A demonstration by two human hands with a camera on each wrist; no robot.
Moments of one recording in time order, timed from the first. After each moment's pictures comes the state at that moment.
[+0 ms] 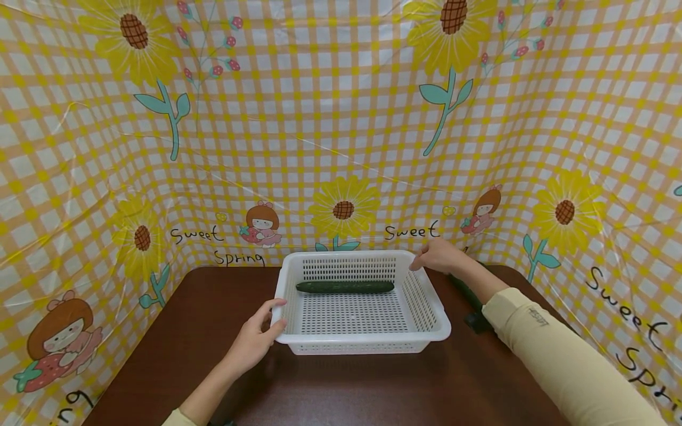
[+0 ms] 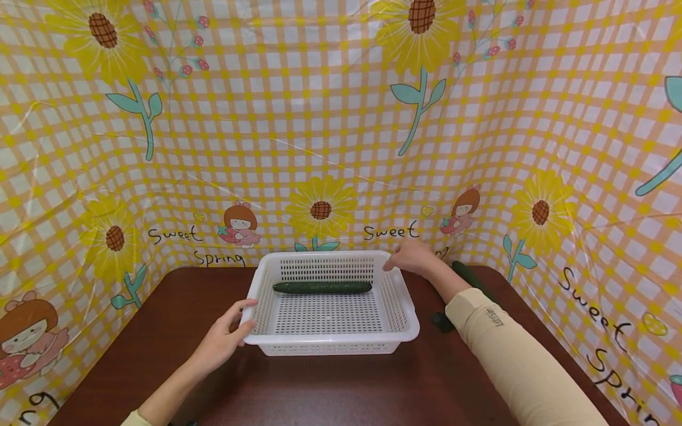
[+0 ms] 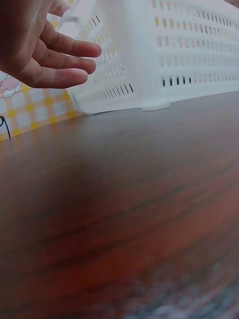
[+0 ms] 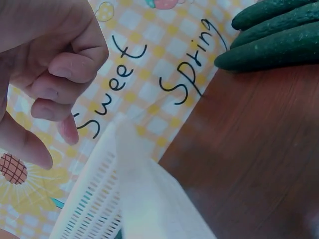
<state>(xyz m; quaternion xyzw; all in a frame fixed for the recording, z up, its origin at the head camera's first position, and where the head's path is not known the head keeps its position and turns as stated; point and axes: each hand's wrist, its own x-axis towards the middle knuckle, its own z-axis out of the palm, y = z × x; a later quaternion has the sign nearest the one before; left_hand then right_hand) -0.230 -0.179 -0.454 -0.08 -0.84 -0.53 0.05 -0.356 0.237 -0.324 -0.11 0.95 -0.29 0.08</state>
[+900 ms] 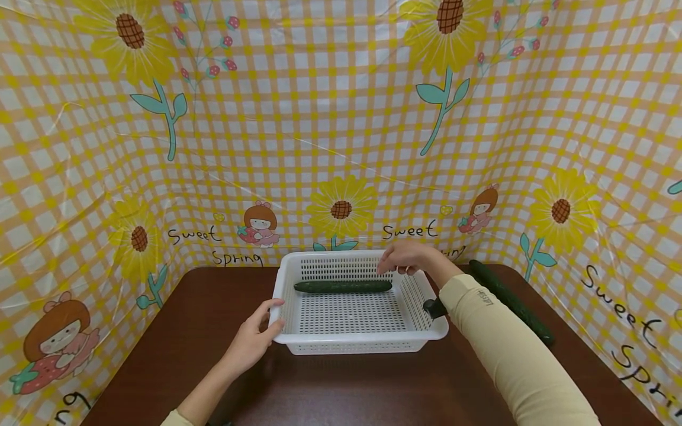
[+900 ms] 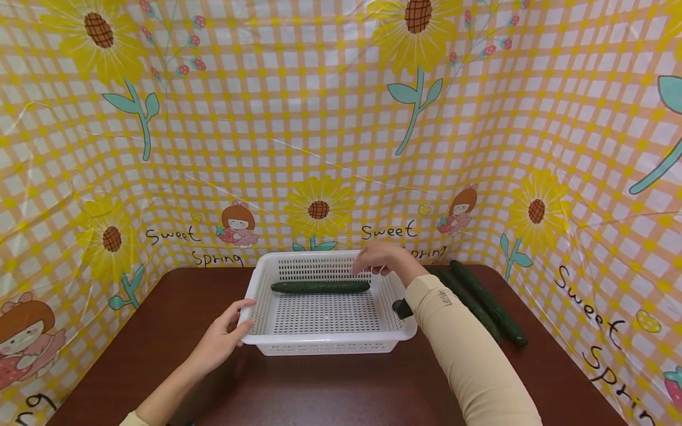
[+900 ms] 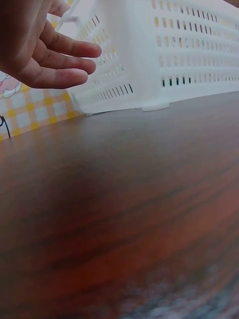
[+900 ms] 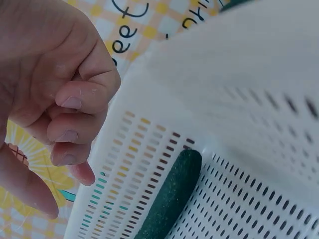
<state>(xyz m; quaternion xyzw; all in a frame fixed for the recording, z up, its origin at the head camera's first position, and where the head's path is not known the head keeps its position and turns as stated) -0.226 -0.177 -0.450 -0.09 -0.84 -0.54 0.05 -0.382 0.185 -0.330 -0.12 0.92 -0.30 0.23</state>
